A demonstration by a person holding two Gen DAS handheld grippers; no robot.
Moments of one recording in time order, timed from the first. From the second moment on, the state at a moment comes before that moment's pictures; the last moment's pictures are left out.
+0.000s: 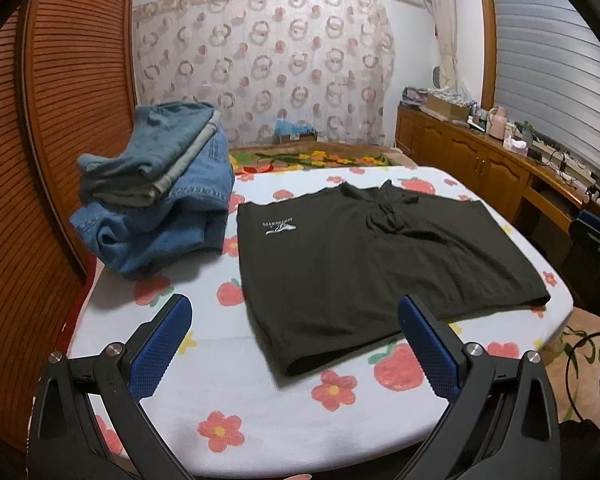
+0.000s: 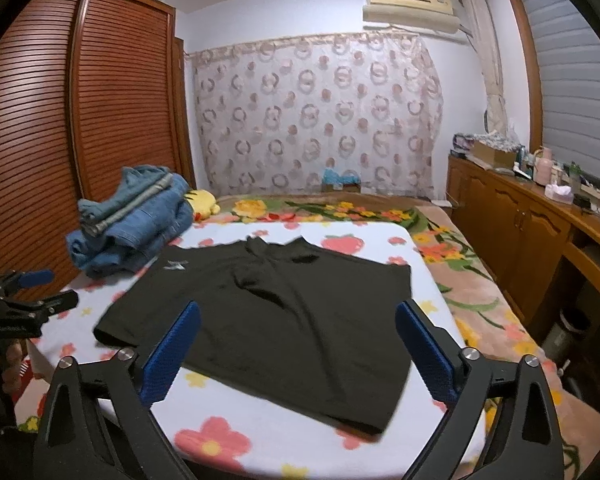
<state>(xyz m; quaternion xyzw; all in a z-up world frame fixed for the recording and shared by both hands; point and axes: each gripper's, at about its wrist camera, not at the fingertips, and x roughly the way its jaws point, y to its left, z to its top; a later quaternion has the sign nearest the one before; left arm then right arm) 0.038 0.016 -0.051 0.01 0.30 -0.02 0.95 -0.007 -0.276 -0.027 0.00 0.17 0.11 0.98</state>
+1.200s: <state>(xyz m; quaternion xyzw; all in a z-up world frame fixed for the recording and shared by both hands) 0.062 0.040 -0.120 -0.01 0.37 -0.08 0.93 0.026 -0.274 -0.006 0.01 0.32 0.07 0.95</state>
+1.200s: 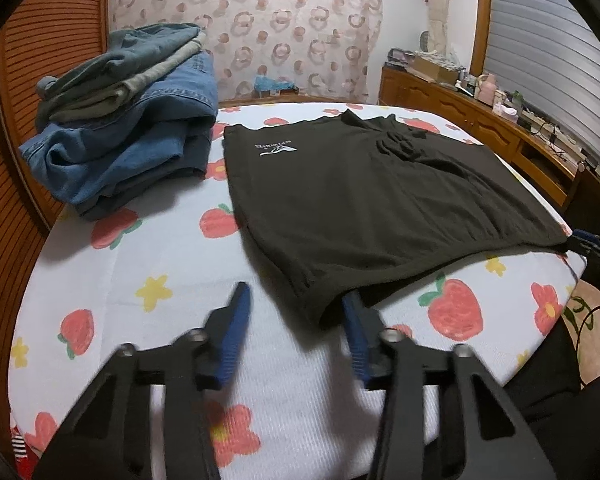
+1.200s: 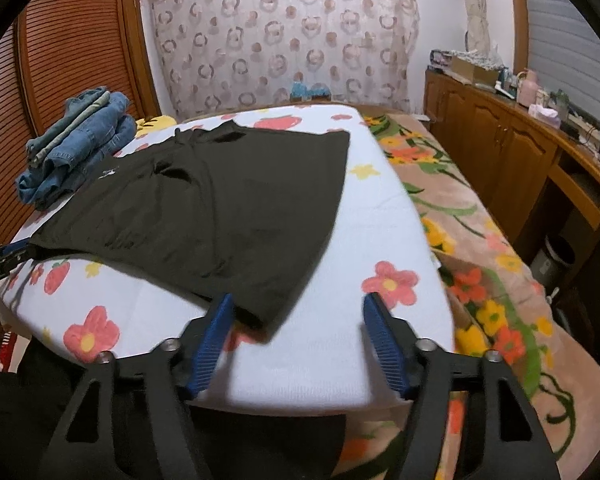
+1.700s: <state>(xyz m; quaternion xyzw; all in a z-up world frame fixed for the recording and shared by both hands) 0.059 0.038 -0.109 -0.01 0.36 -0.10 0.93 0.025 -0.277 -0.002 0.01 0.30 0.11 0.95</state>
